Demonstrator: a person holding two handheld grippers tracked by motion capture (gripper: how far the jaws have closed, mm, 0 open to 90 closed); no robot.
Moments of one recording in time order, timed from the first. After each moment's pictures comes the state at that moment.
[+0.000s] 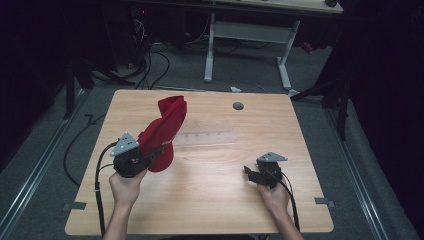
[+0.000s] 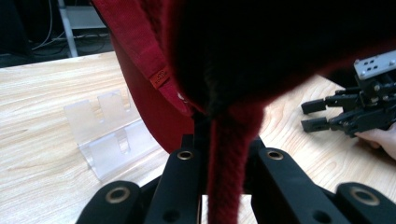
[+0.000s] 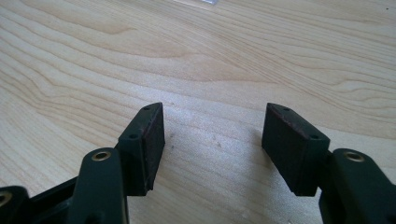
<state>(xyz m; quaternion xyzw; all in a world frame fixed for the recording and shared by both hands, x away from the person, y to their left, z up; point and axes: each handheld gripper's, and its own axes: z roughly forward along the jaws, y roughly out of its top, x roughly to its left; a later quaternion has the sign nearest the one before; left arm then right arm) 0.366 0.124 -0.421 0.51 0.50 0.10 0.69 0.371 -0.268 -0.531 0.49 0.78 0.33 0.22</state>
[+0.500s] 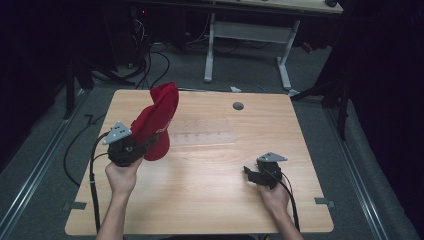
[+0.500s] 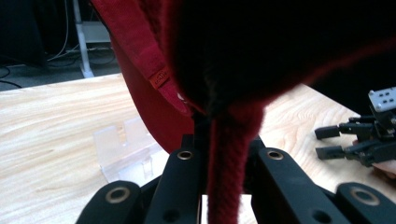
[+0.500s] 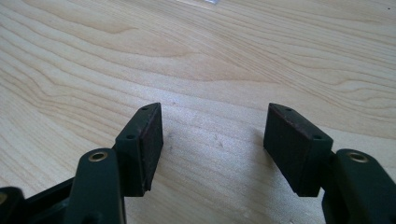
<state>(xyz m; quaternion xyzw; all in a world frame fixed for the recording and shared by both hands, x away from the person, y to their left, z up) 0.390 0.137 -0.404 0.49 0.50 0.12 0.71 0.370 -0.267 -0.531 0.49 0.78 0.33 0.22</state>
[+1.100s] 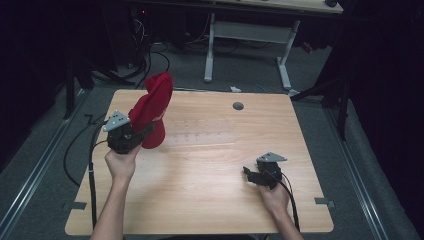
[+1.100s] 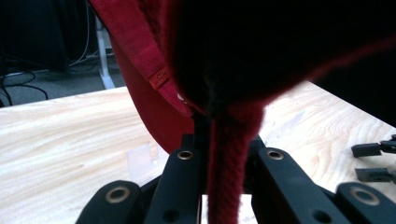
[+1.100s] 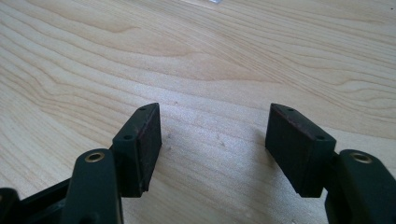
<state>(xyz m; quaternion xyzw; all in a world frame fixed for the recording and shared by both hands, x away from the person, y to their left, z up) 0.427 0.142 -0.405 0.48 0.50 0.14 0.71 0.370 -0.267 -0.531 0.49 0.78 0.33 0.22</state>
